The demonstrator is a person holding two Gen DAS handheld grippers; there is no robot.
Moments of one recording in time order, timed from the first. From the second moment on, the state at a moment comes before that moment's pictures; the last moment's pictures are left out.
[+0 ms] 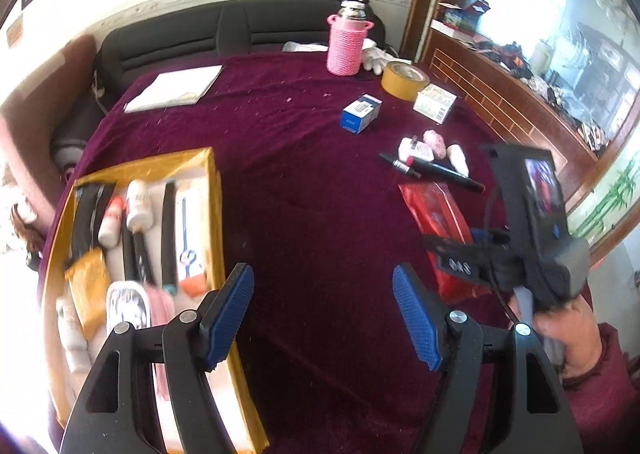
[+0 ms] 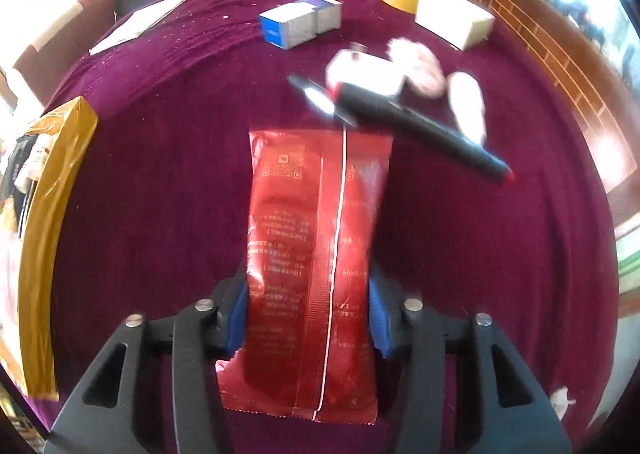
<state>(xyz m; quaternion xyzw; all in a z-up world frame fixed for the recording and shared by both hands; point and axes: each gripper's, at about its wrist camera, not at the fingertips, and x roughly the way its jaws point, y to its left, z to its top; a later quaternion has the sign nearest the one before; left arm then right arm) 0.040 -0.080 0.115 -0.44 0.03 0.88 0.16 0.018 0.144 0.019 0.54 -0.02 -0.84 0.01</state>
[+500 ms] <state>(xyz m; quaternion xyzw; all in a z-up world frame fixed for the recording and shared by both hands) -0.082 0.086 0.079 -0.44 0.11 0.86 0.25 0.099 0.252 0.022 0.50 -0.14 -0.85 0.02</state>
